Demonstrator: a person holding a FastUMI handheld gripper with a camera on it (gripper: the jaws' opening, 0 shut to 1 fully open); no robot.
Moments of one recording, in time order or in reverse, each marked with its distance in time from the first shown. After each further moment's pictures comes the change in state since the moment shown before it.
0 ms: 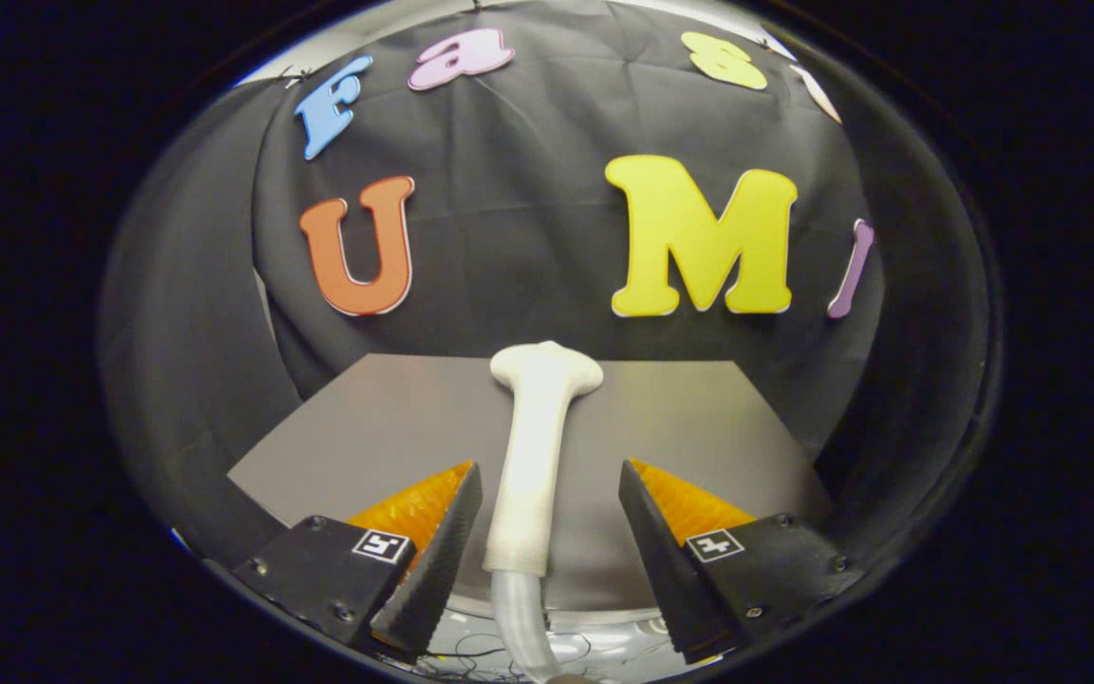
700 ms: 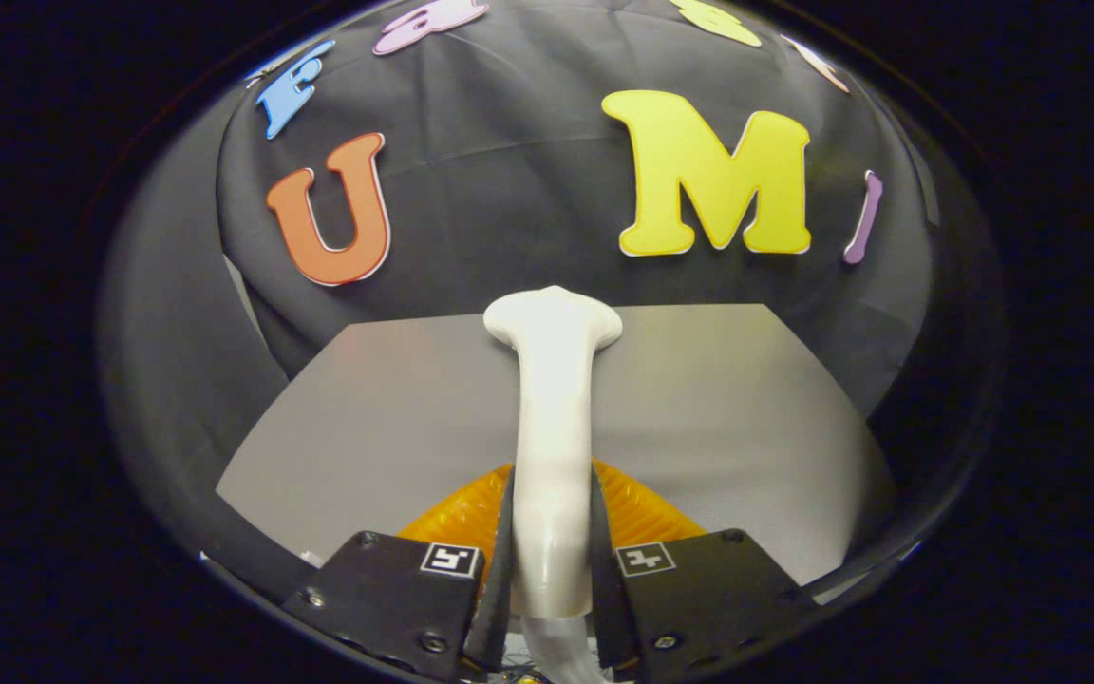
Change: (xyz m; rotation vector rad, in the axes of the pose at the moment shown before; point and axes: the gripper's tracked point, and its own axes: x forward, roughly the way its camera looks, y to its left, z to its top) arm 0.027 0.014 -0.013 0.077 0.133 0.017
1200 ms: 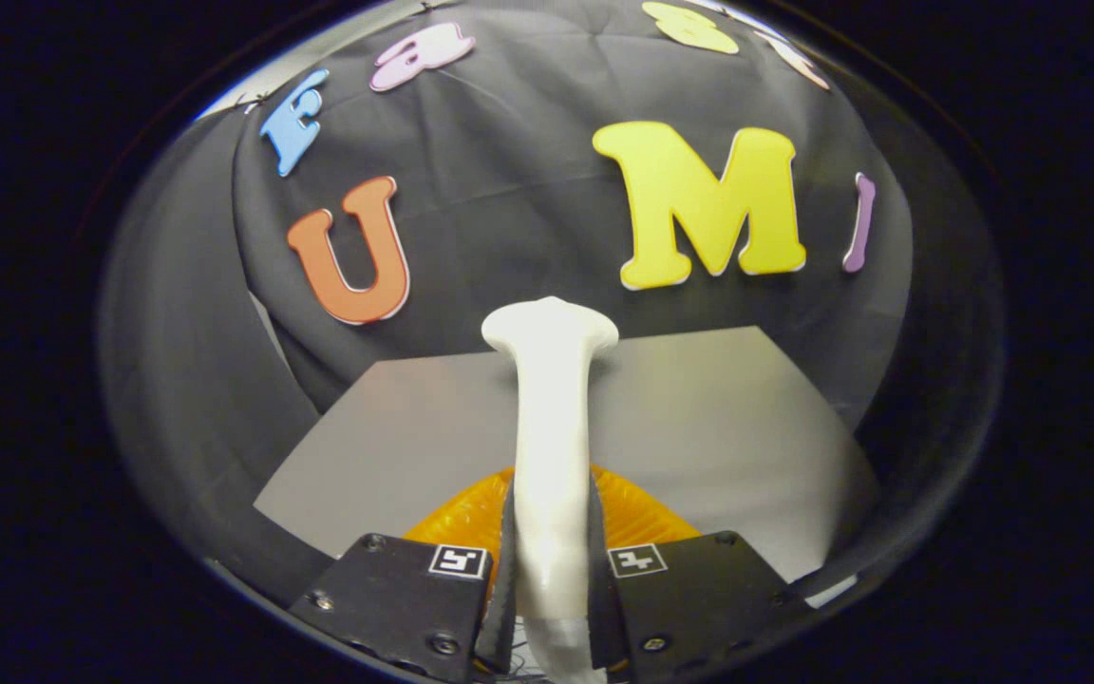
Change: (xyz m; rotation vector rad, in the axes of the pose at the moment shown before) arm -0.053 -0.001 0.027 0.004 -0.143 0.062
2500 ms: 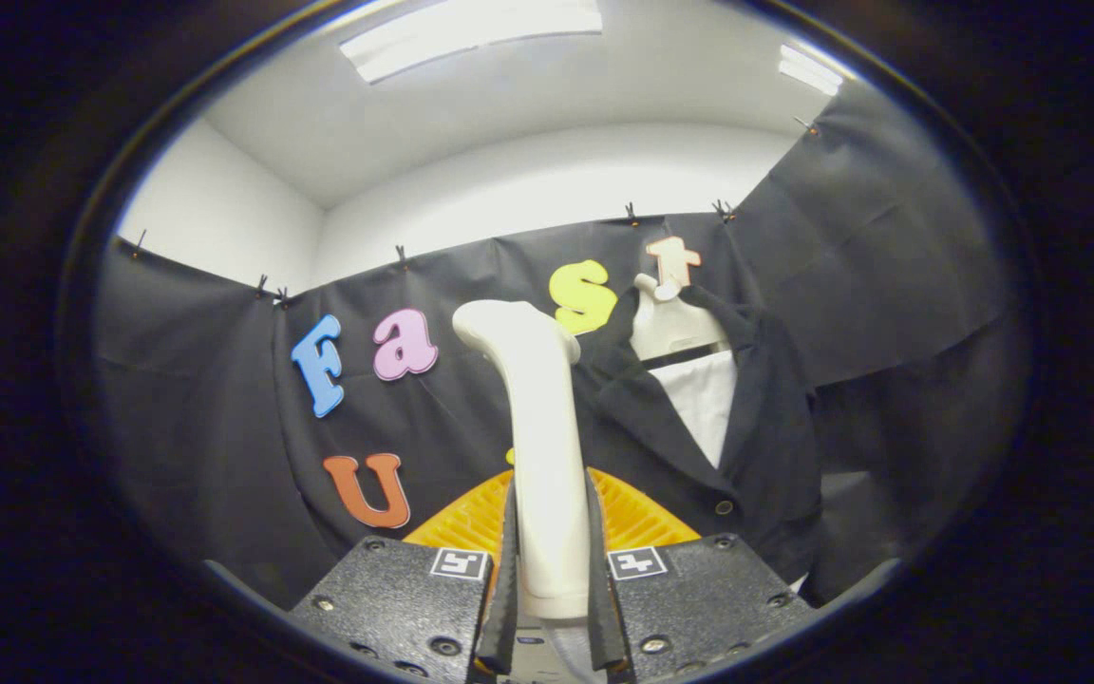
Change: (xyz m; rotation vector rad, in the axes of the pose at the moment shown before) arm -0.397 -0.154 0.167 0.075 -0.688 -0.087
